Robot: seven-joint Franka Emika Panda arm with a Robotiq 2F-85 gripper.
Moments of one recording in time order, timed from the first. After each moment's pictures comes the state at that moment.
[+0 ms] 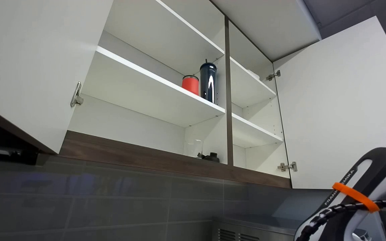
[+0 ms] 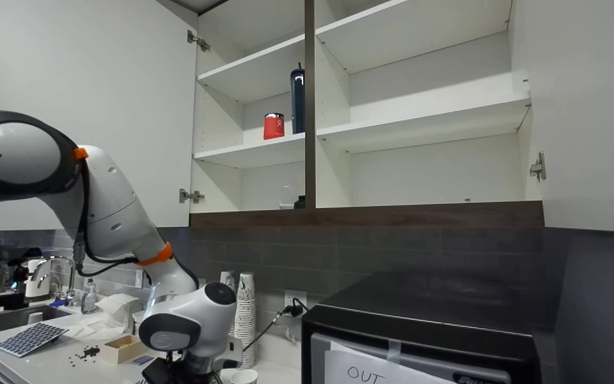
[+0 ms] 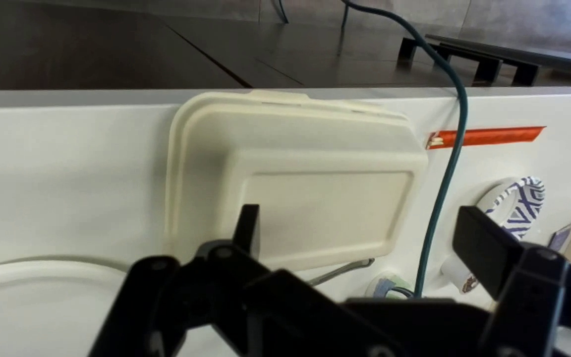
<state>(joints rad) 0.21 -0.21 -0.13 -2.75 0.86 2.56 -0.77</state>
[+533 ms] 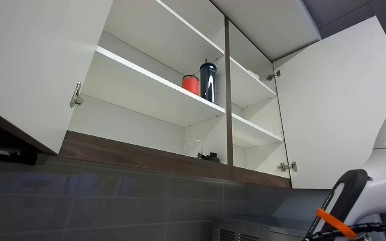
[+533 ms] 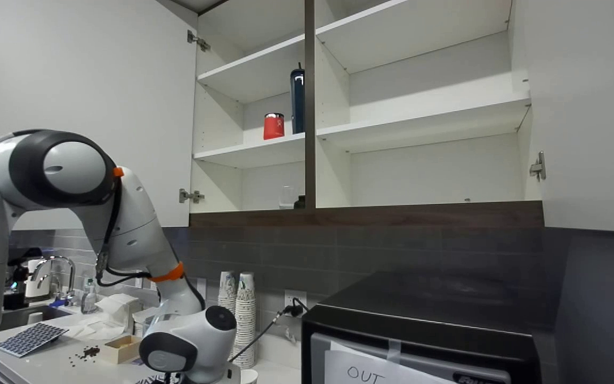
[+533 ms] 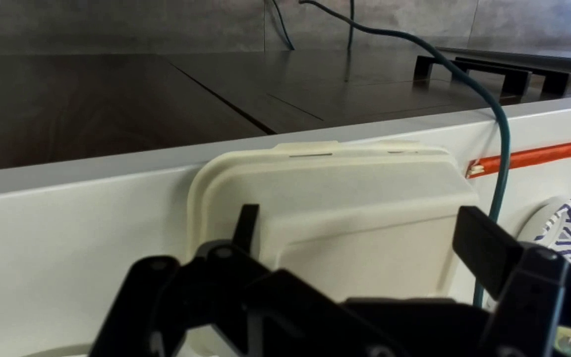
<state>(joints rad) 0.20 -0.04 -0.10 -2.73 1.00 2.60 -0.84</state>
